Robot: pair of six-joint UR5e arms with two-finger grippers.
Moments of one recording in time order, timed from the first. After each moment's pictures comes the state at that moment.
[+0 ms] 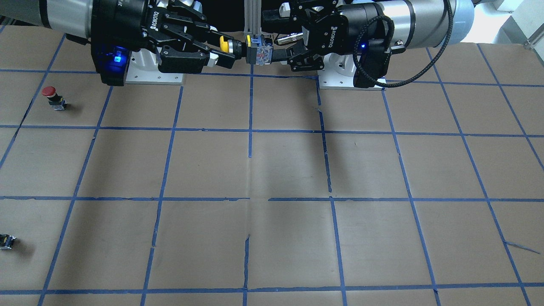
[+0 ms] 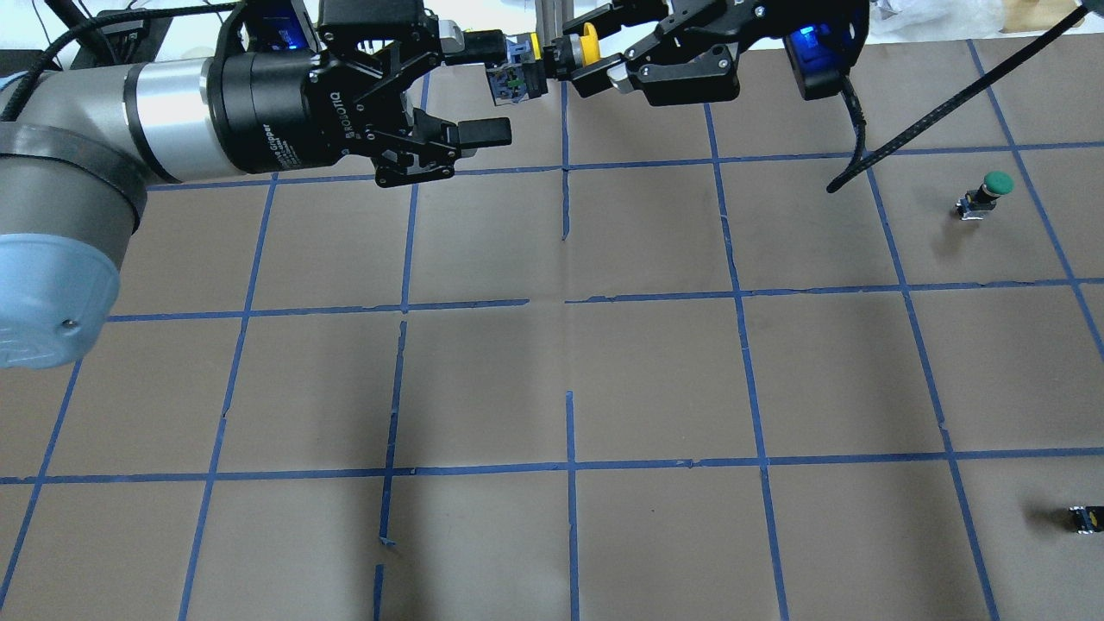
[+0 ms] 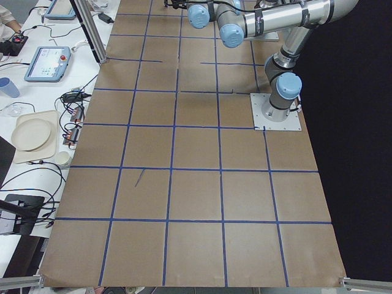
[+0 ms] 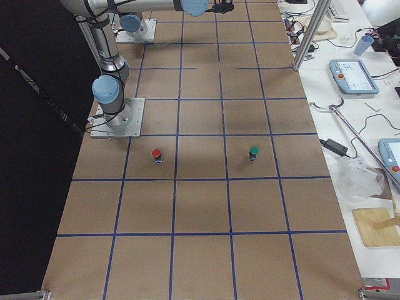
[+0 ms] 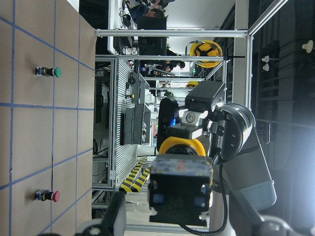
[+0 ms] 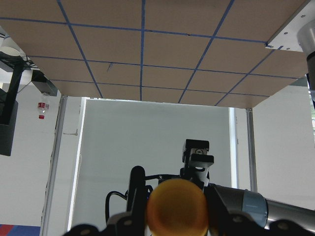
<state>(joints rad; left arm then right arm) -1.45 -1.45 -1.89 -1.48 0.07 0.06 1.48 -1.52 1.43 -1.18 -0.43 1.16</state>
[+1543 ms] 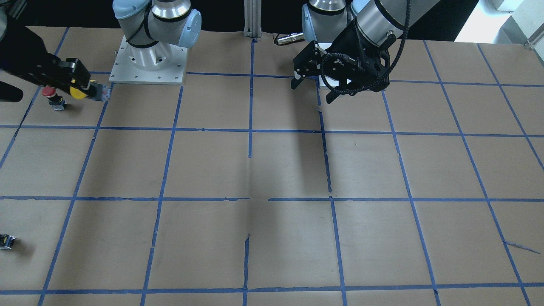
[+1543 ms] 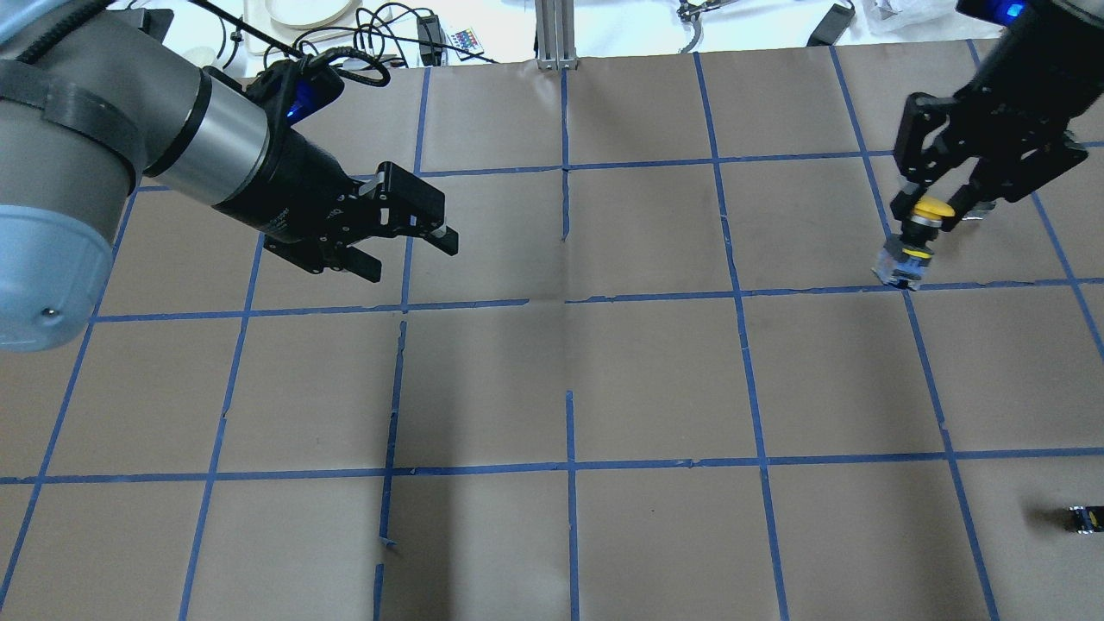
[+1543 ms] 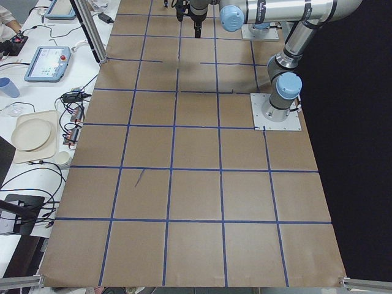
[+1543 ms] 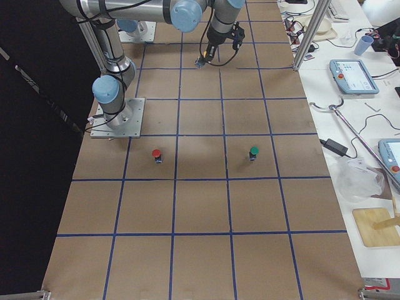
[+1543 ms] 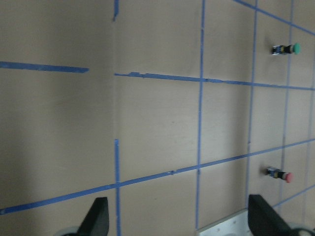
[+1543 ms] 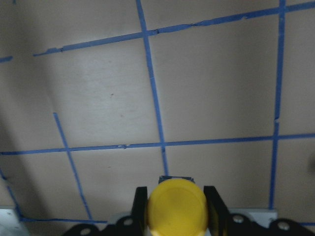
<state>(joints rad) -1.57 -1.45 -1.76 -1.49 1.19 0.03 1.25 -1.53 1.47 -1.24 -1.47 -0.28</state>
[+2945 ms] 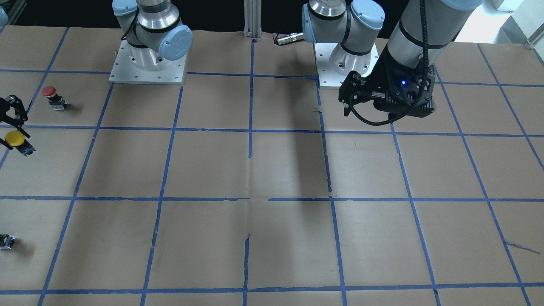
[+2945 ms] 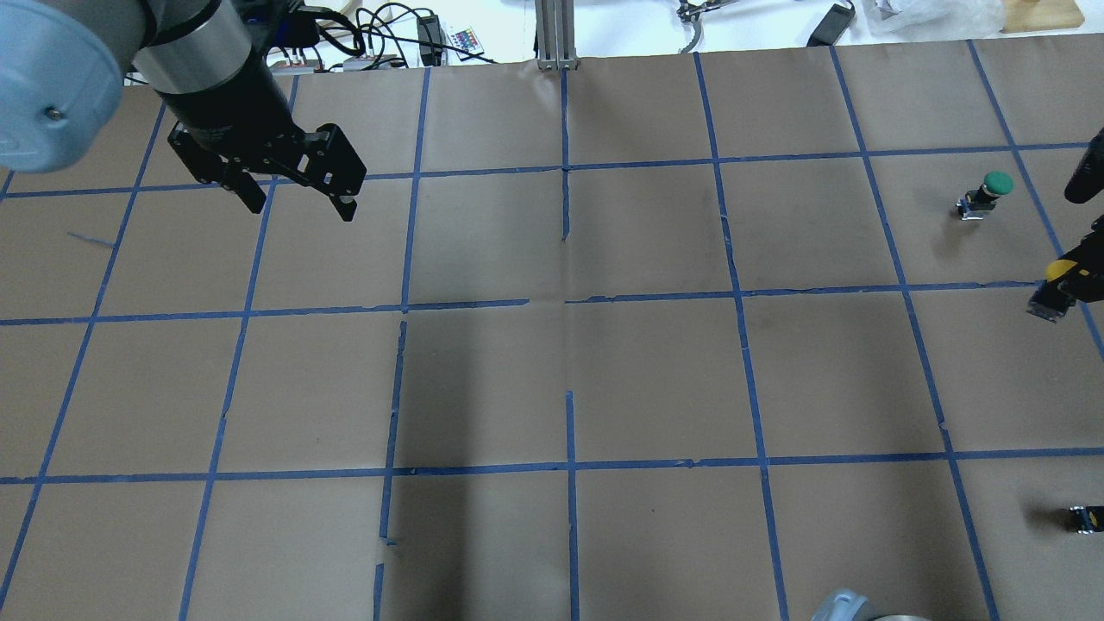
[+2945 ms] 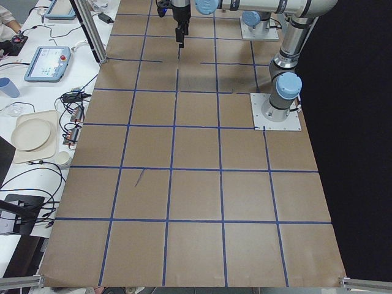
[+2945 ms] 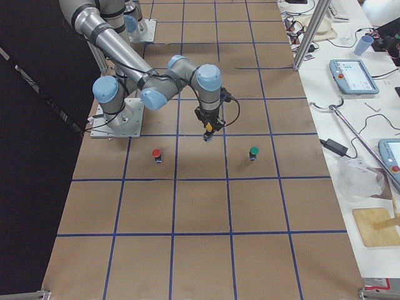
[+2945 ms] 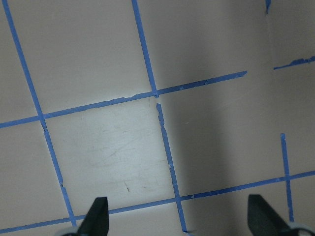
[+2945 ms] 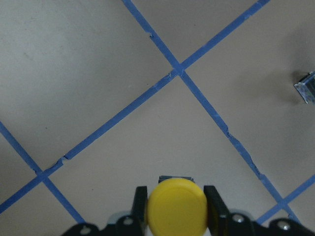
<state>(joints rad) -1.54 -1.61 -1.53 -1.62 1.53 0.16 0.87 -1.52 1.95 -2.01 -1.47 -1.65</state>
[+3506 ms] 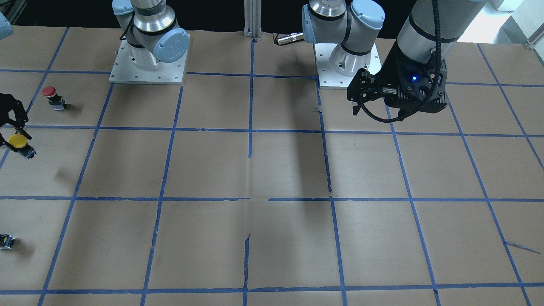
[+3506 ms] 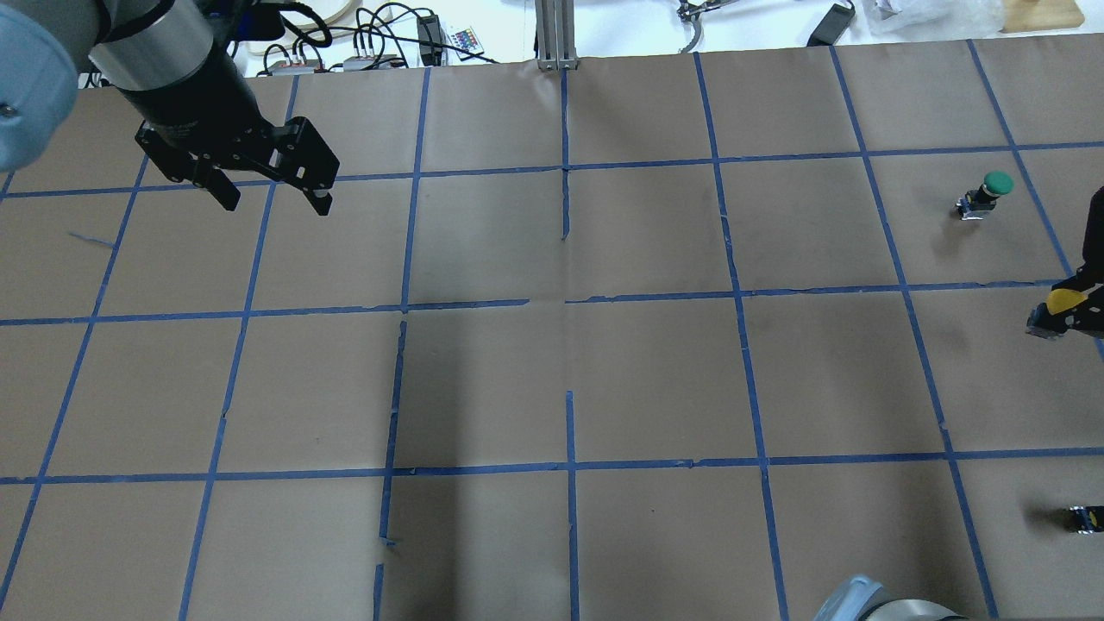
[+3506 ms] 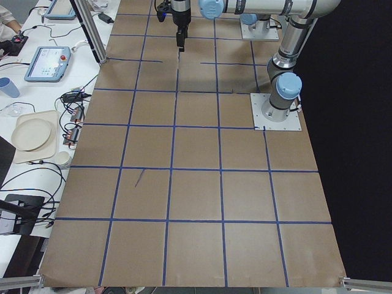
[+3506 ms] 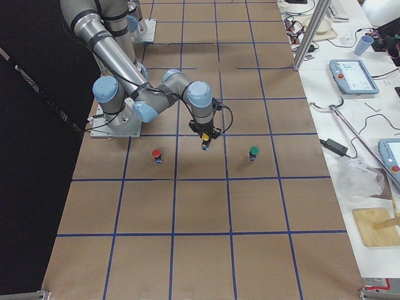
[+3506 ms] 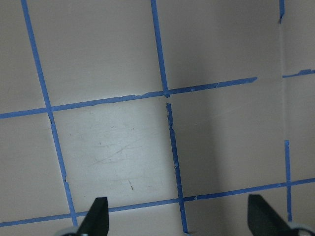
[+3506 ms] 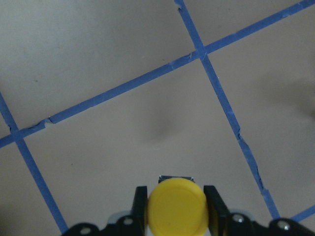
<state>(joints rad) -1.54 -1.60 -1.51 -1.62 1.57 0.17 0.78 -1.49 2.02 -2.11 -1.43 -1.94</state>
